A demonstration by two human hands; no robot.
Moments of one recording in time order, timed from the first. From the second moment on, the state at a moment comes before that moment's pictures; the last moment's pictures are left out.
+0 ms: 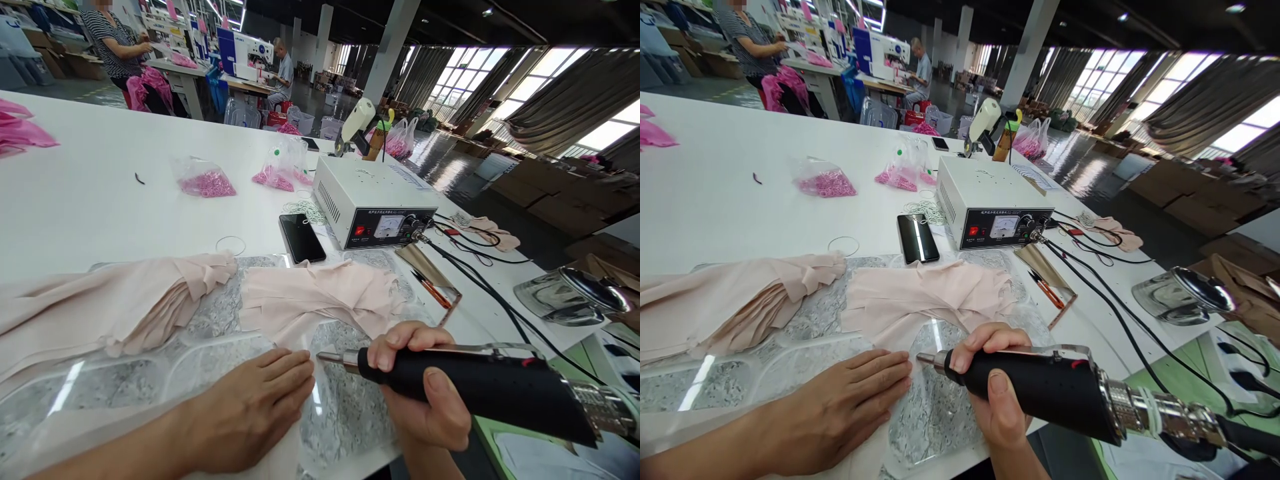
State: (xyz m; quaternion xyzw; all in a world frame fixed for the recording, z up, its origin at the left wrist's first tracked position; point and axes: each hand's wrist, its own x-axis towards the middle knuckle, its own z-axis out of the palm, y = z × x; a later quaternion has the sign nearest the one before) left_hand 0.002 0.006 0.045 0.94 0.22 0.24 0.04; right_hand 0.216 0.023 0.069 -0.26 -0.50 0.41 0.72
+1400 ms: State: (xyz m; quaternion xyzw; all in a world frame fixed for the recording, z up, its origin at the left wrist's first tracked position) left_hand 0.002 0.007 0.047 0.95 0.21 0.23 0.03; right_hand 0.225 0.009 0.074 -0.26 -0.49 0.46 0.70
